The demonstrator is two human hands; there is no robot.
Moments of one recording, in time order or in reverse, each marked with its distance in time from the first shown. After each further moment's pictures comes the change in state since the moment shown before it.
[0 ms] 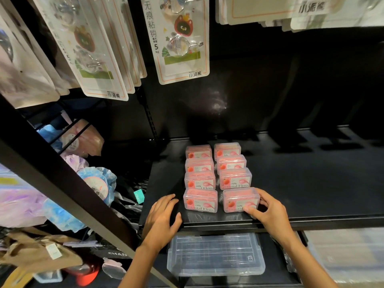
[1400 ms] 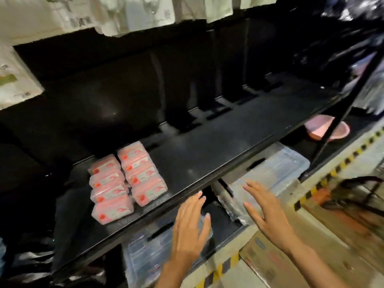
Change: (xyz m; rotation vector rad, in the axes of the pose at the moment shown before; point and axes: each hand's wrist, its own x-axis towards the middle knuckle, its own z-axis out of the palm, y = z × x) left_hand -0.038 0.257 0.050 -0.450 -0.180 0.418; right_hand -0.189 0.034 -0.132 -0.543 0.408 -0.034
